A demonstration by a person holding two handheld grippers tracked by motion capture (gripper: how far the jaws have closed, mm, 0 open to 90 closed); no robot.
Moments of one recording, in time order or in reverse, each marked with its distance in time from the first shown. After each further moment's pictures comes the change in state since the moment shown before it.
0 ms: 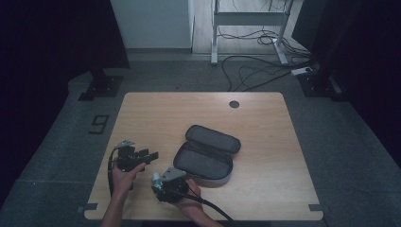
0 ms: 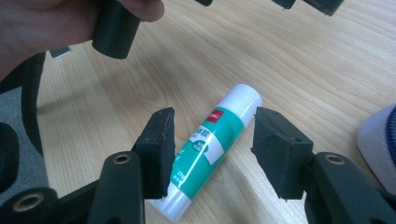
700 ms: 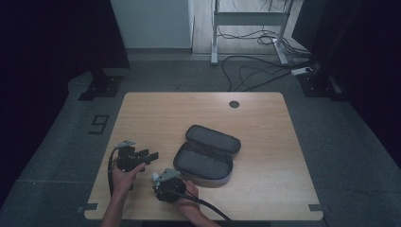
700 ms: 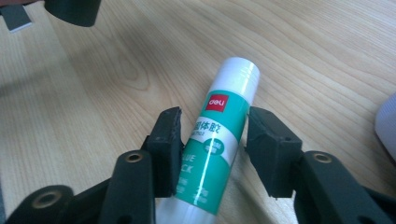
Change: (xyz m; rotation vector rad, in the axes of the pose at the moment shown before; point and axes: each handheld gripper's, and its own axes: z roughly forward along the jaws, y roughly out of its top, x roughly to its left) left arm 0.001 0.000 0.001 0.011 0.000 0.002; right arm -0.001 -0.006 0.019 0.080 -0.055 -0.006
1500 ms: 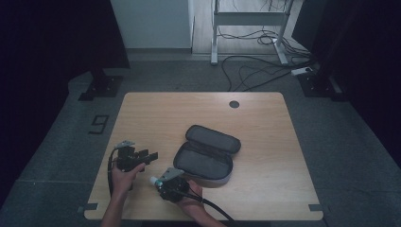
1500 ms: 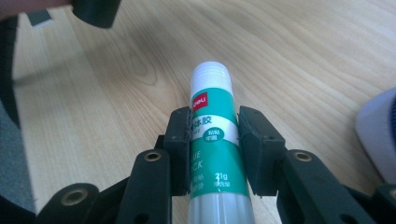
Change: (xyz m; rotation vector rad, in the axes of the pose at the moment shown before) left arm 0.002 -0.001 0.000 -0.002 0.006 -0.004; right arm -0.006 0.003 -0.018 0.000 0.047 -0.026
